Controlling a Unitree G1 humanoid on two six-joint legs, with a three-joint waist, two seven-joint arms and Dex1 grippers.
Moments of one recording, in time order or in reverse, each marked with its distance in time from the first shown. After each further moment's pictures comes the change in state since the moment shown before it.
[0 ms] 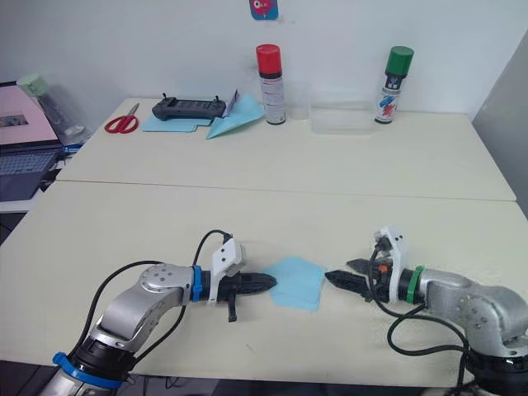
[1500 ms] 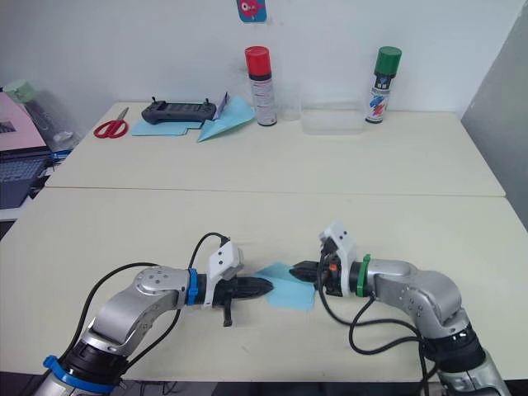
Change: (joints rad) left arm 0.029 0.056 0.018 -0.060 -0.023 0.068 0.003; right arm -0.079 -0.067 0.547 -0.014 -0.362 -0.559 0.230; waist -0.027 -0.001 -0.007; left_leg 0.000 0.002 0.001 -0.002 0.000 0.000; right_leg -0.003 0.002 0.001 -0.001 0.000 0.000
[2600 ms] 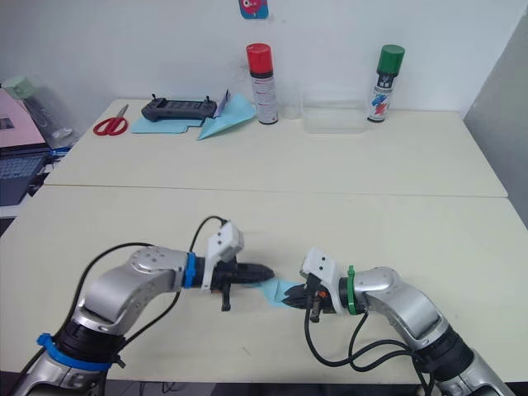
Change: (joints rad) left arm -0.106 0.020 -0.080 0.002 -0.018 0.081 -0.021; right arm -0.001 -0.014 0.165 0.113 -0.297 -0.182 0.191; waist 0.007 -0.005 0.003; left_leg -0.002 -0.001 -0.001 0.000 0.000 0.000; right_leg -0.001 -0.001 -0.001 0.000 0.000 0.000
